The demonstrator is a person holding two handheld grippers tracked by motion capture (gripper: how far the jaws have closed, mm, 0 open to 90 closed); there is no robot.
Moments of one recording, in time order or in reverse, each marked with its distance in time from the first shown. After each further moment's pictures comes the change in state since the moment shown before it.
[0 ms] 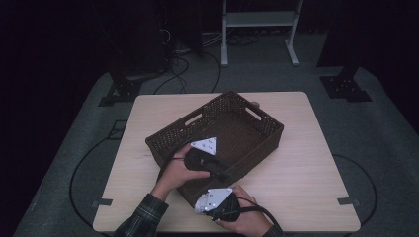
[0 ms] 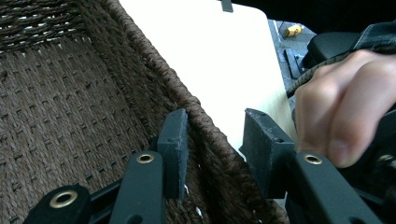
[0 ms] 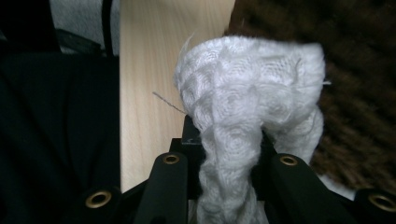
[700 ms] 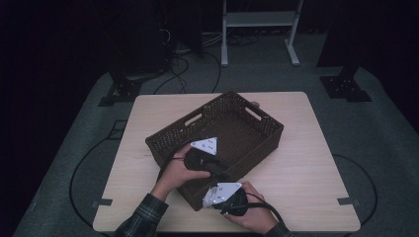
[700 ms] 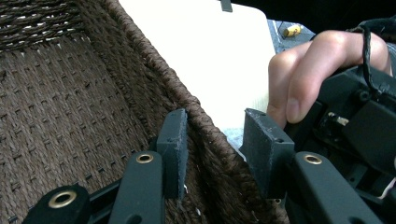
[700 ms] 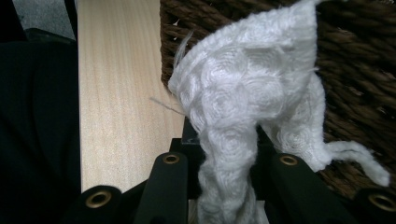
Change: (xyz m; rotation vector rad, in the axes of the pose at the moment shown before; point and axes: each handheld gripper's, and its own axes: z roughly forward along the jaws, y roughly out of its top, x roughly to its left) left arm 0.000 0.000 0.000 0.003 -0.002 0.001; right arm -0.017 -0.021 -0.005 0.030 -0.062 0.045
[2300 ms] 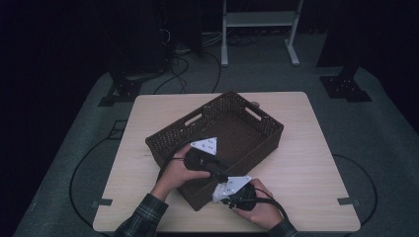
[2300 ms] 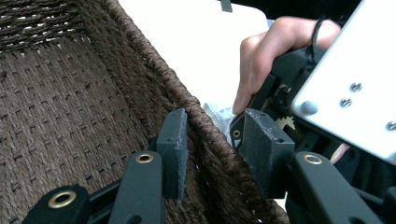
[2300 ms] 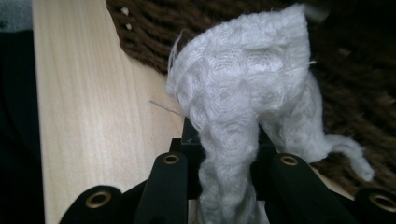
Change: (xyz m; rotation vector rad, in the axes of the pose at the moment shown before) left arm 0.000 0.000 0.000 -0.005 0.000 -0.004; right arm -0.019 -0.021 -0.007 0.023 -0.023 0.111
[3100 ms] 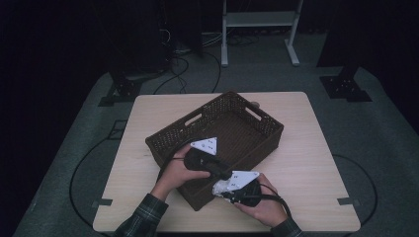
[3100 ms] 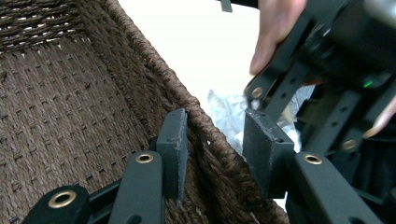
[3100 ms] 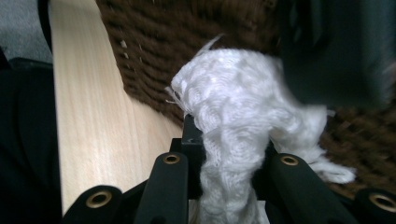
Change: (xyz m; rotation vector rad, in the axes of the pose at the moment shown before) left arm 0.000 0.000 0.000 0.004 0.001 0.007; right arm -0.005 0.013 -0.025 -0.073 -0.033 -0.004
